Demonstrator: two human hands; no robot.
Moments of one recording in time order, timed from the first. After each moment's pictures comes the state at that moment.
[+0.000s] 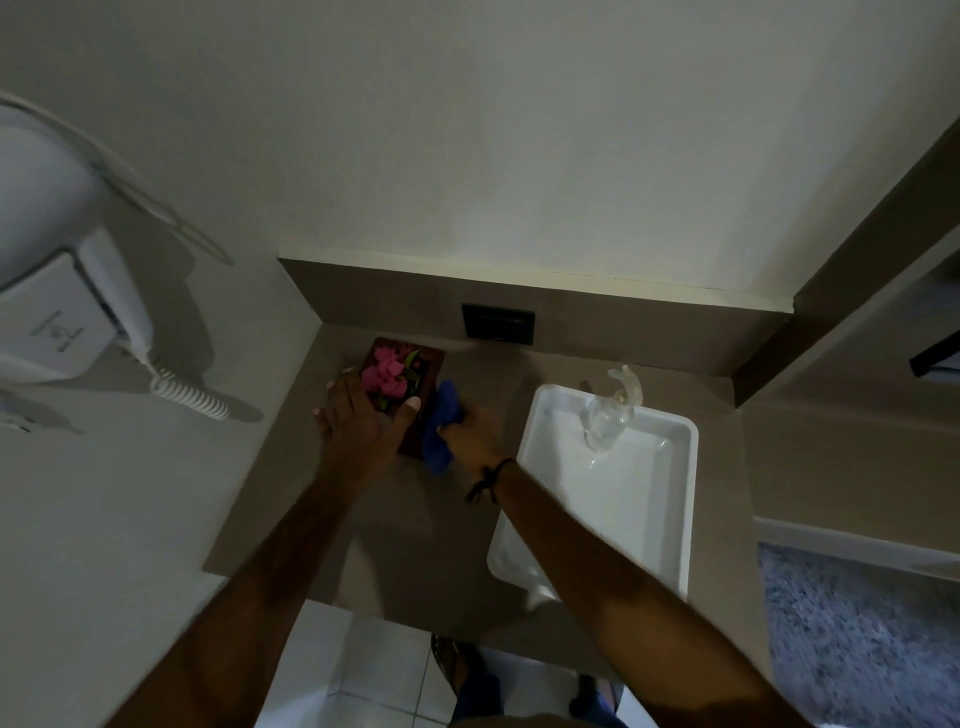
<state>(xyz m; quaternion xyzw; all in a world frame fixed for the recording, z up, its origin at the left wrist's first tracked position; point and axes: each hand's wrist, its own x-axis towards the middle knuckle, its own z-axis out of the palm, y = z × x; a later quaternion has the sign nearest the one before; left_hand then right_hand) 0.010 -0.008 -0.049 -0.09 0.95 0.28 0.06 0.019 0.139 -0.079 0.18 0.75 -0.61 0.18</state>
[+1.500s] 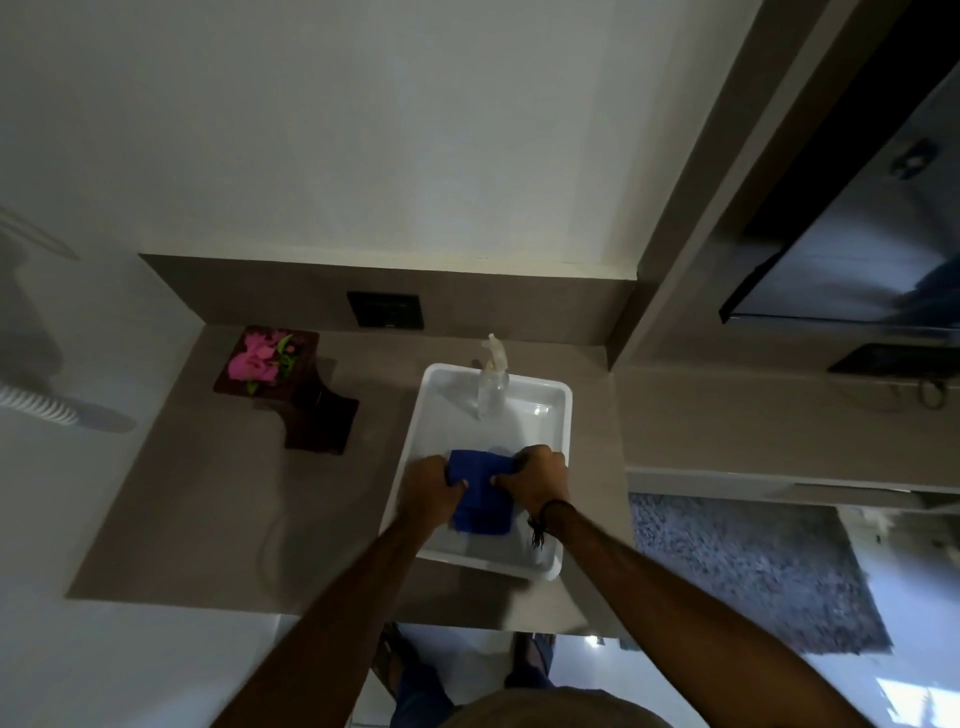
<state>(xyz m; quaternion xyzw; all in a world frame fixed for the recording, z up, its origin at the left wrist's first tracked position) 0.114 0.167 -0.140 0.06 0.92 0.28 0.27 0.159 0.327 -0.129 0.31 0.85 -0.39 0.14</state>
